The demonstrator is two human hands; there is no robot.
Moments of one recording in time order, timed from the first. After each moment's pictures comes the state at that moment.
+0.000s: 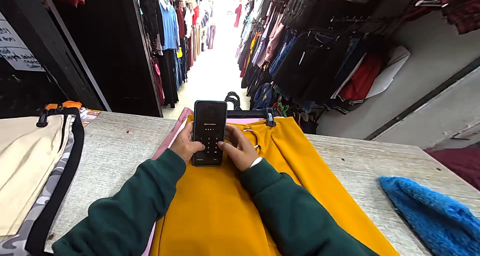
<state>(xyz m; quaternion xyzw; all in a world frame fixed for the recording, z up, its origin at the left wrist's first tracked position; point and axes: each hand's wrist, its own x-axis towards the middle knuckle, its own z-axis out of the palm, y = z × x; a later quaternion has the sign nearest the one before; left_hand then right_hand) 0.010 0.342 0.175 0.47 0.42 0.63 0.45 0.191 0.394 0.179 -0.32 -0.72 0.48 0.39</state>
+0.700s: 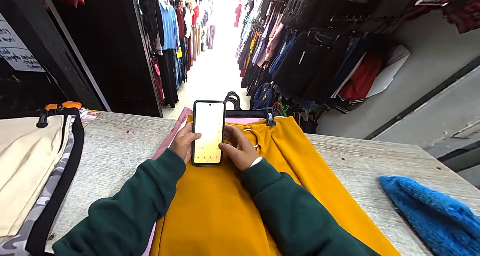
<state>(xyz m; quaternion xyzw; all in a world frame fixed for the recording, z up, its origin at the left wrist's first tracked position) 0.015 0.338 0.184 0.42 0.41 0.66 0.48 0.192 0.397 0.178 -0.33 -0.72 0.48 0.38</state>
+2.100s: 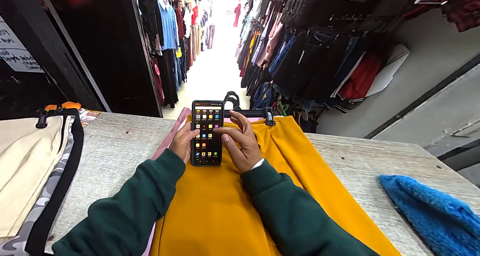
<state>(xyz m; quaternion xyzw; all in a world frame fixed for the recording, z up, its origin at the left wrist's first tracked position) 0.013 0.341 0.181 0.42 0.37 0.67 0.50 0.191 0.403 0.170 -0.20 -0.80 0.20 0.52</state>
